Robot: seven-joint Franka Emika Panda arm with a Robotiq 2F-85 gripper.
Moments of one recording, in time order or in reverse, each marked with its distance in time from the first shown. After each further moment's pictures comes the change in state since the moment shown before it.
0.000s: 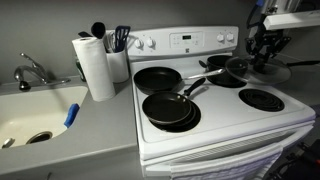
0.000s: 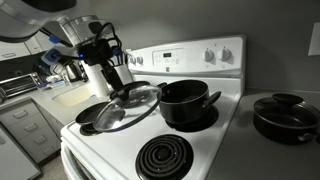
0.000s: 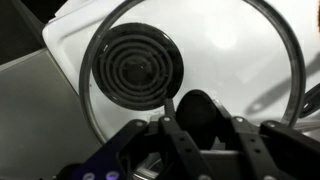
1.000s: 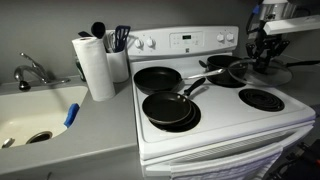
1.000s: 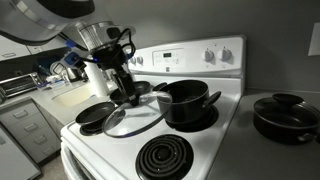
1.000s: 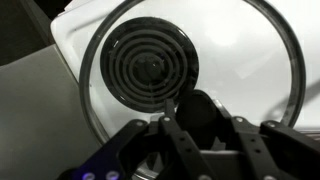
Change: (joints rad) arm -0.033 0.066 -0.031 0.015 -0.007 -0.003 -0.089
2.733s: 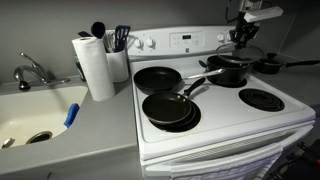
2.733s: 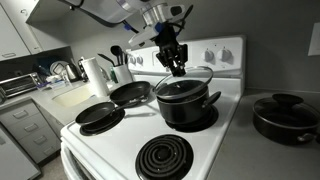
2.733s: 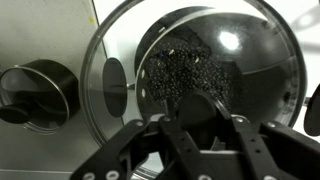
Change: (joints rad) arm -0.040 0.465 -0.127 0.556 -0.036 -0.002 -0.388
